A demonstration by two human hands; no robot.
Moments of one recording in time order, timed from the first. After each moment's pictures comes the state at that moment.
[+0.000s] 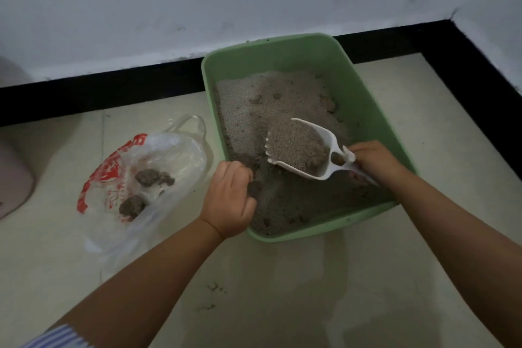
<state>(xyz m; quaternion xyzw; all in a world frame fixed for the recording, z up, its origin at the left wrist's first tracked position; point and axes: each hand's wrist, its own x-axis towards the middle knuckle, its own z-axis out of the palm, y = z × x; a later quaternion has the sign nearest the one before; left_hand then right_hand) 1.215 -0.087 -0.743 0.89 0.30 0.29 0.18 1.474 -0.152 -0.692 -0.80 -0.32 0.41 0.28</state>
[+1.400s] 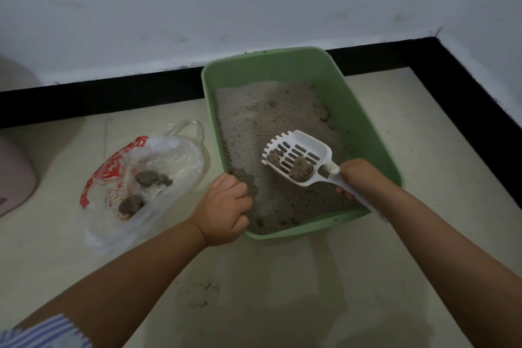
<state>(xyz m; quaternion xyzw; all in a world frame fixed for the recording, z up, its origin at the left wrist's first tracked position) 1.200 -0.089 -0.743 0.96 0.17 0.19 0.08 1.432 -0.163 -0.659 -0.87 -0.27 0.40 0.11</state>
